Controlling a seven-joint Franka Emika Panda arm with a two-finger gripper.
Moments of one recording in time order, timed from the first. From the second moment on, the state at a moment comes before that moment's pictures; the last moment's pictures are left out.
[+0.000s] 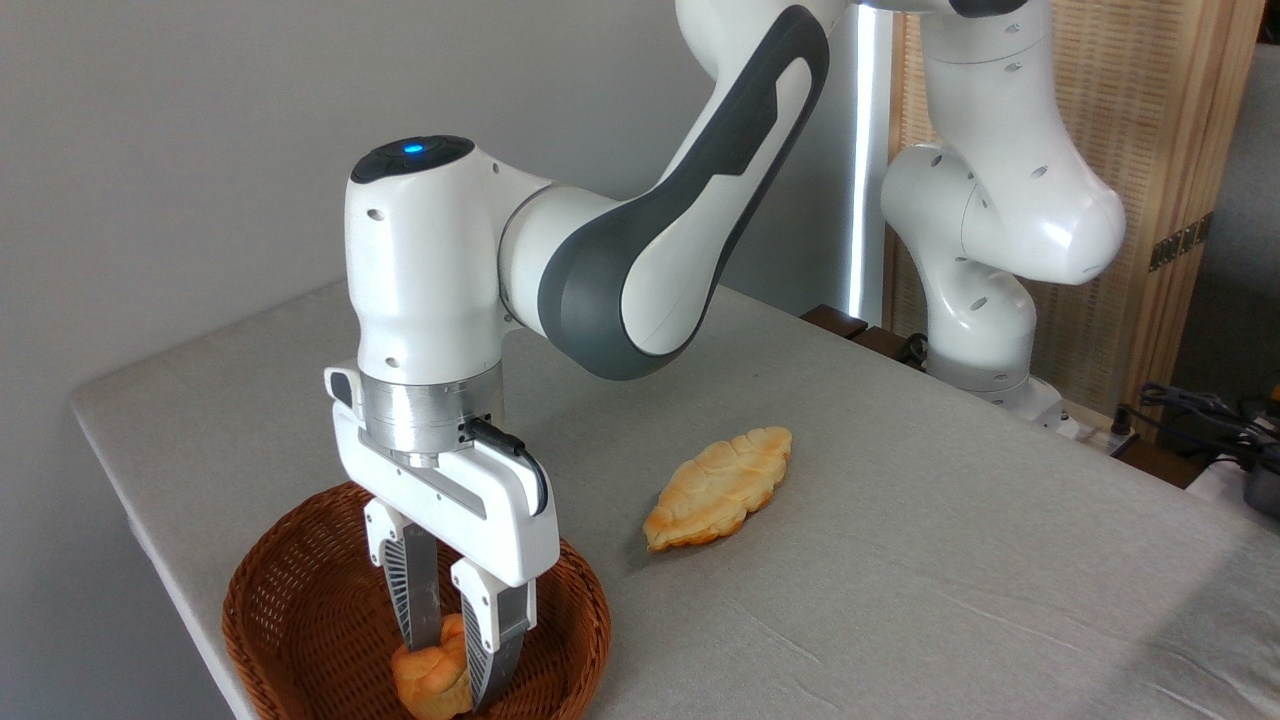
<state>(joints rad) 0.00 0.24 0.01 -1.85 0.05 2.32 0.62</state>
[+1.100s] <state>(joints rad) 0.00 0.21 0.01 -1.84 0.03 2.29 0.62</state>
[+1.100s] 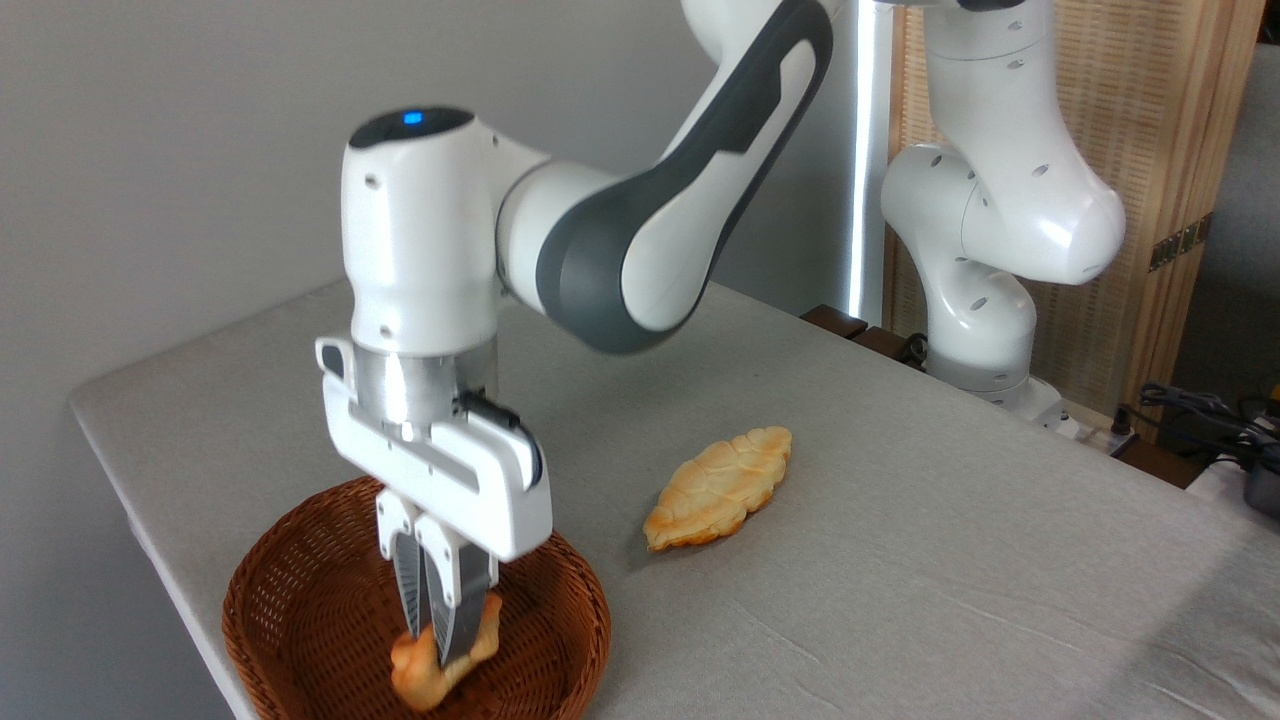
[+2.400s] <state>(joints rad) -0.27 -0.19 -0.01 -2.22 -0.07 1.89 0.66</state>
